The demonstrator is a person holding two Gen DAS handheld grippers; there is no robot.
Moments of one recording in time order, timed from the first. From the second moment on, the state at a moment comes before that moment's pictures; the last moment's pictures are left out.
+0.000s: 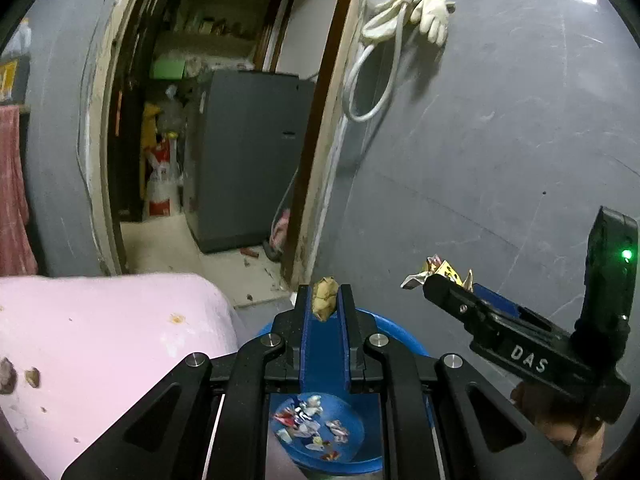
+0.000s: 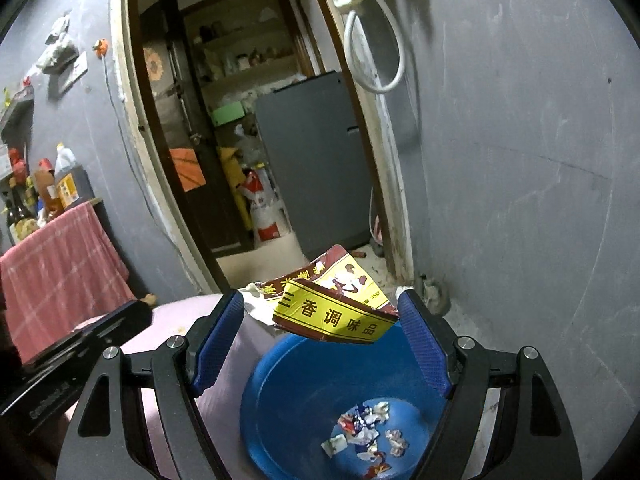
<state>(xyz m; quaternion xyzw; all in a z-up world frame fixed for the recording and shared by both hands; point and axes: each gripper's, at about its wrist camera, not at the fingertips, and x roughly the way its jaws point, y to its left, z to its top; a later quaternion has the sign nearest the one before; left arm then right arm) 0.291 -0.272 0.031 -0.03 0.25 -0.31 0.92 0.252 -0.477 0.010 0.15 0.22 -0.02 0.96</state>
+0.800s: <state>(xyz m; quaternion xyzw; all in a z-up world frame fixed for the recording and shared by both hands) 0.321 -0.273 0.004 -0.06 0.32 -0.30 0.90 0.264 -0.485 -0.003 0.16 0.24 -0.02 0.96</state>
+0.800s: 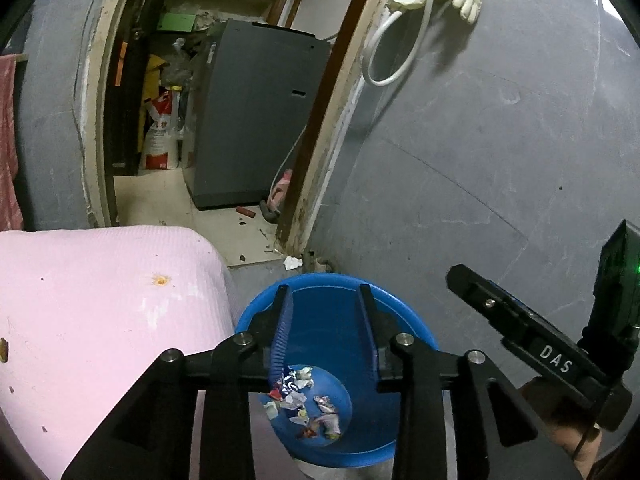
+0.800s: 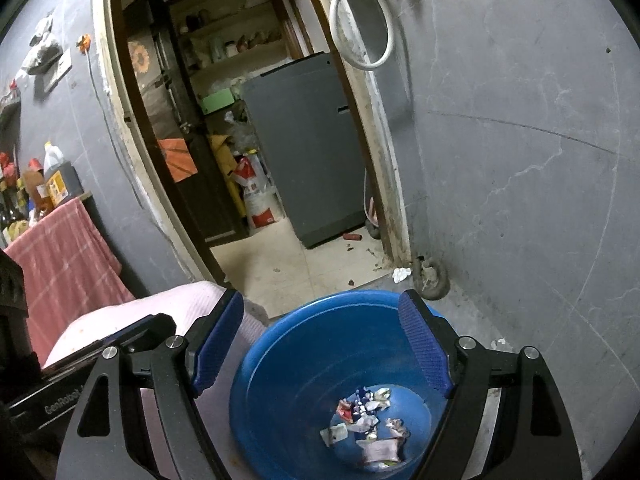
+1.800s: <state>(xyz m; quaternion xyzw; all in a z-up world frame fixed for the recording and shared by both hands) 0.268 -0.135 0.081 -0.07 0.15 -0.14 0.98 0.224 -0.406 0.065 0.09 0.05 0.04 0.99</state>
